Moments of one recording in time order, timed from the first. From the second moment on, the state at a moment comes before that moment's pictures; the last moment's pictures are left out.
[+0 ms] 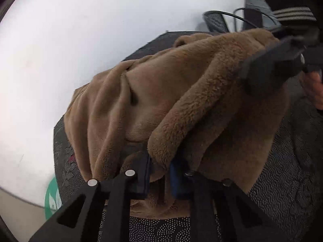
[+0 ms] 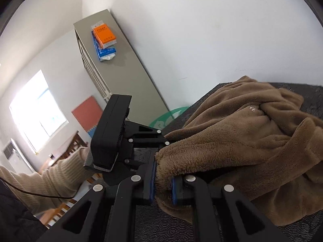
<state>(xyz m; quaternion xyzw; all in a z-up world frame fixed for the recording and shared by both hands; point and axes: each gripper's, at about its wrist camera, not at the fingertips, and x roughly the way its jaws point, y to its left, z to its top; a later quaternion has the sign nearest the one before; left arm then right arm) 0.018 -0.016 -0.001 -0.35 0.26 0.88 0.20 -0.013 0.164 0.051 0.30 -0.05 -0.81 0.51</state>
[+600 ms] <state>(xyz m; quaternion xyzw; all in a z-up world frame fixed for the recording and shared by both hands) 0.043 -0.133 0.089 -0.21 -0.05 0.98 0.00 -0.027 0.285 0.042 0.25 0.12 -0.93 0.25</state>
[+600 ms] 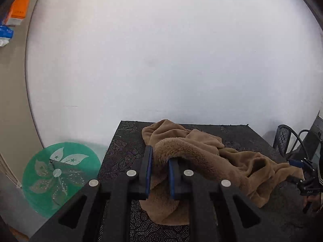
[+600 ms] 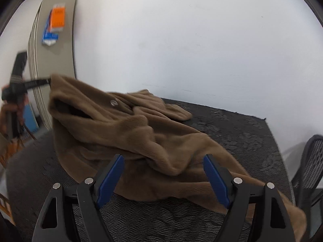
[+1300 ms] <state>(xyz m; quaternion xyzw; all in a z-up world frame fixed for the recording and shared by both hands) 0.057 -0.129 0.125 -0.14 -0.13 0.98 0.01 -0.061 0.268 0.091 0.13 0.07 -0.98 0.12</state>
